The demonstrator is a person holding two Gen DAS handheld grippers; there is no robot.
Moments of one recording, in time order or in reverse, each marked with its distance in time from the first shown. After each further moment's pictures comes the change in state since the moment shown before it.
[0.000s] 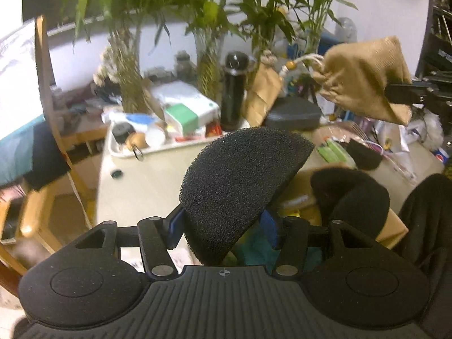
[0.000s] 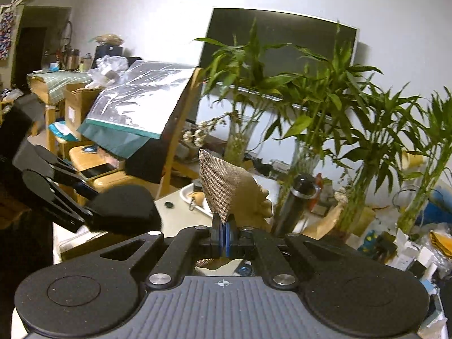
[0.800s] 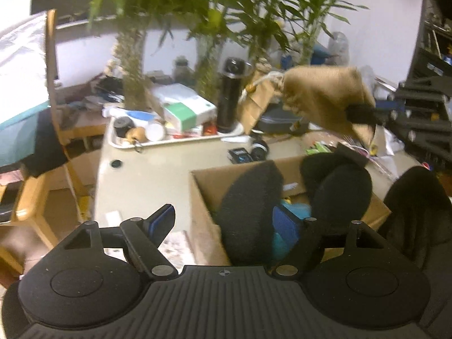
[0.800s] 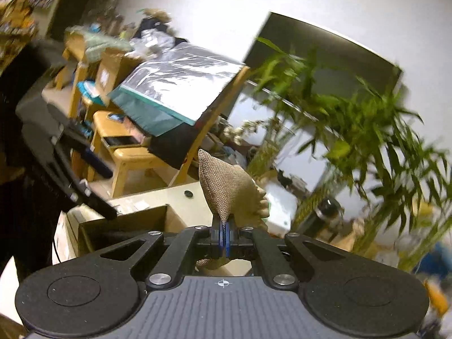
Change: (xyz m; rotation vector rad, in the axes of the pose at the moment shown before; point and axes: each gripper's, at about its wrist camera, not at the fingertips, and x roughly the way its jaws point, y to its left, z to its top) left arm -0.039 0.014 -0.037 -0.032 -0.075 -0.029; right arm 0.013 0.077 -0.008 -0.272 0.001 0.030
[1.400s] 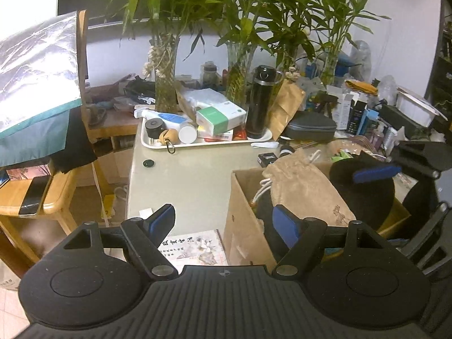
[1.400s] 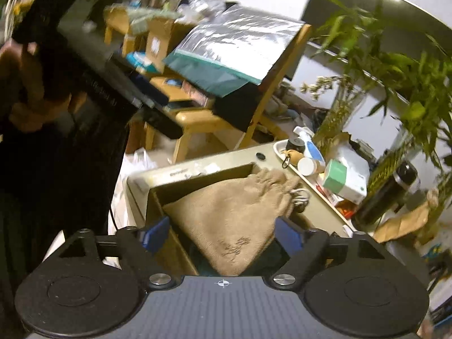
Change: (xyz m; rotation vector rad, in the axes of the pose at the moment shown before) left arm -0.015 0.024 -0.002 -0.033 -0.016 0.084; right arm 0.032 0.044 -0.019 0.069 0.138 0.259
